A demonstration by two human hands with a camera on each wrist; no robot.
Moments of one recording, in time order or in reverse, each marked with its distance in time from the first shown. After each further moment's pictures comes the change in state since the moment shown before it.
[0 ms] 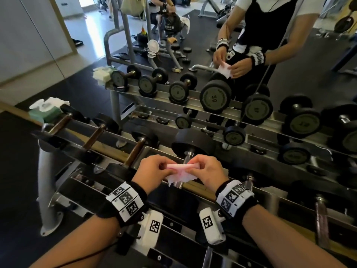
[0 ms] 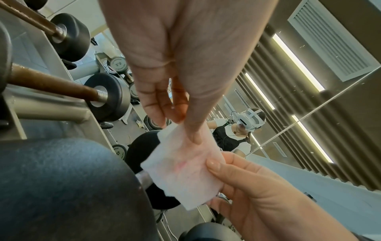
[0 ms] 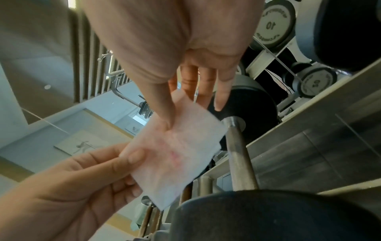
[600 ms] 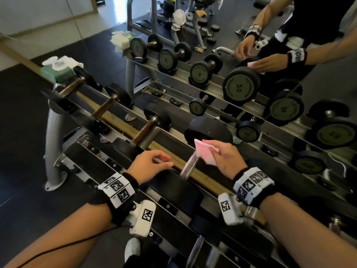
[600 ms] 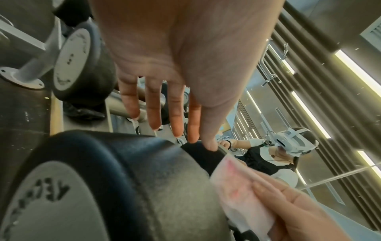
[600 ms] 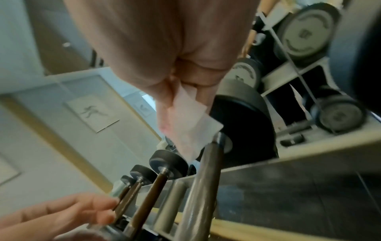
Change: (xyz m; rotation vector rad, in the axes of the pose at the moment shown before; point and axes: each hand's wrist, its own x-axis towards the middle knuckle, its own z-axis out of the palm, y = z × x) left_hand -0.007 -0.061 0.005 -0.174 -0.049 -0.240; right_hand 0.043 0.014 -0.018 -0.218 -0.159 -0.068
